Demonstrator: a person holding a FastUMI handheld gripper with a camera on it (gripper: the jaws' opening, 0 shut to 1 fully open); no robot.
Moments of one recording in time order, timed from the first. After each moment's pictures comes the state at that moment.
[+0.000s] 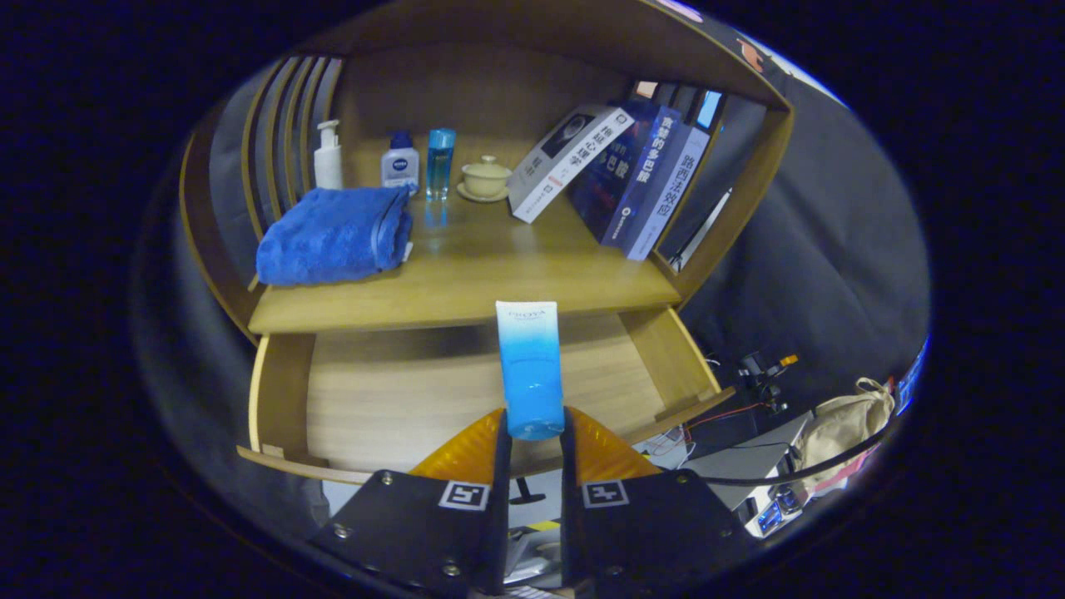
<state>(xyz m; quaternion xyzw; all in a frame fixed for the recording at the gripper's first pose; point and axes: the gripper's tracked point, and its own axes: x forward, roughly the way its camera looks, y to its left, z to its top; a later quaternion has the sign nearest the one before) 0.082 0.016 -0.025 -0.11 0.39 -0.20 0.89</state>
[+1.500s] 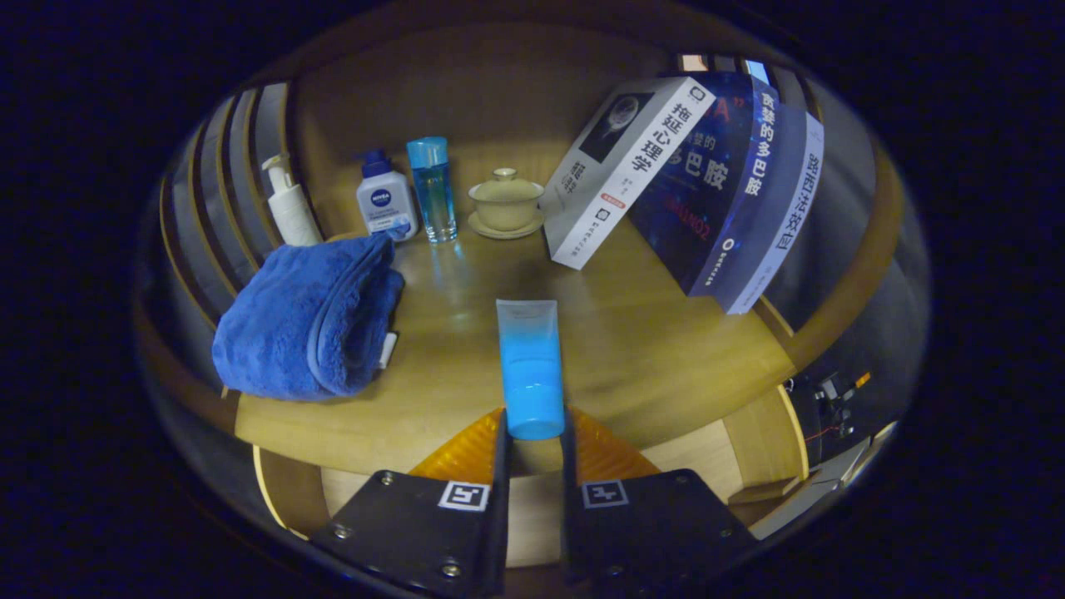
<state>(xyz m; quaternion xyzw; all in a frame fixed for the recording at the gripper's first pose) 0.241 -0.010 -0.076 -0.04 0.40 -0.12 0.91</state>
